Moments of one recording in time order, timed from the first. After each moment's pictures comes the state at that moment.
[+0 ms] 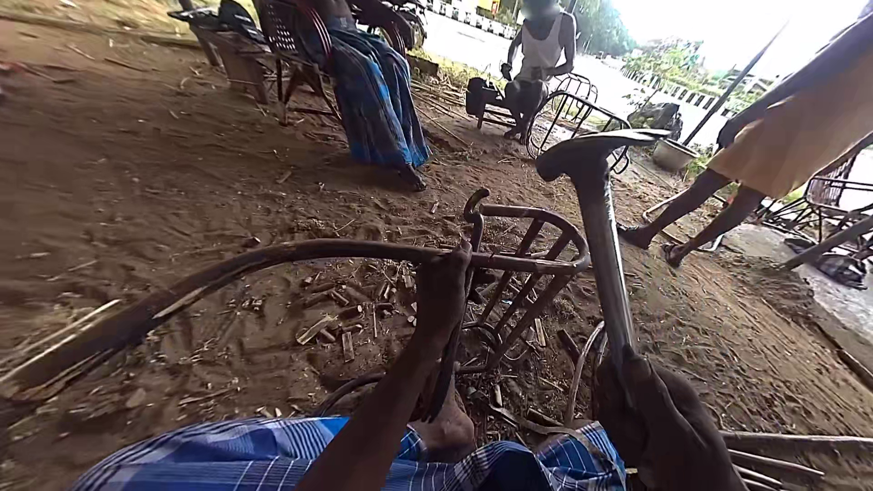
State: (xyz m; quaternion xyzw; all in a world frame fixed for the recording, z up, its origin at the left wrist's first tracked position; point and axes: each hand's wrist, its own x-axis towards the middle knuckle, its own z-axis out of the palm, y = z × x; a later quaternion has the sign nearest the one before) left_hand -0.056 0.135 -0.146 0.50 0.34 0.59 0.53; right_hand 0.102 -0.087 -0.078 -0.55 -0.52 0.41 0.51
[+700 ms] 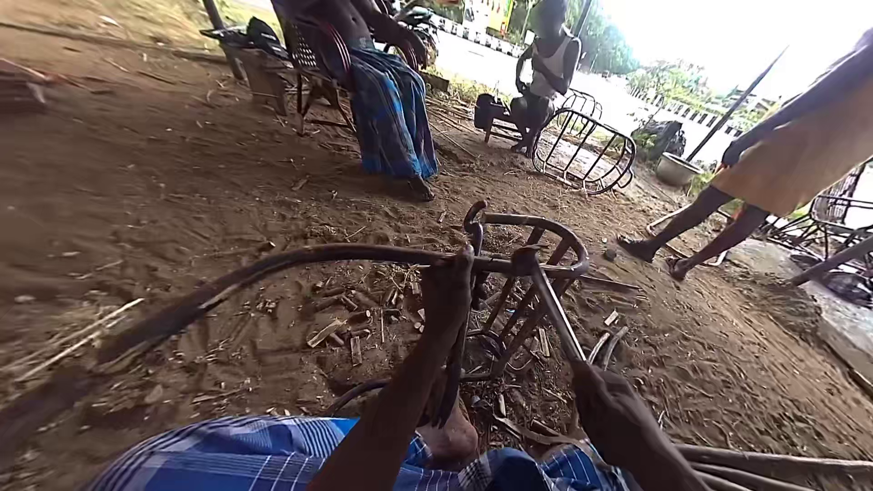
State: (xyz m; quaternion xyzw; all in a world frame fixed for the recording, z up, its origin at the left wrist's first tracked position) left_hand -0.060 0.141 -0.142 0.48 0.41 0.57 0.53; right_hand 0.118 -0.071 -0.124 -0.68 -0.49 0.37 0.40
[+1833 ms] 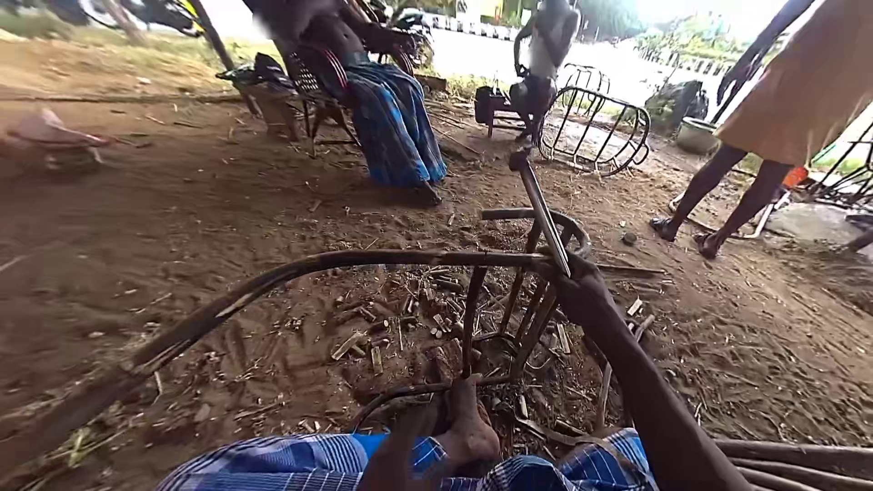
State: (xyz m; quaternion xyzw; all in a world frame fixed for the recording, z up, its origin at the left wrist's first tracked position) left_hand -0.194 -0.016 -0.217 0.76 0.50 0.18 0.38; right_hand 0.156 0.098 -0.124 -0.69 -0.54 0.22 0.43
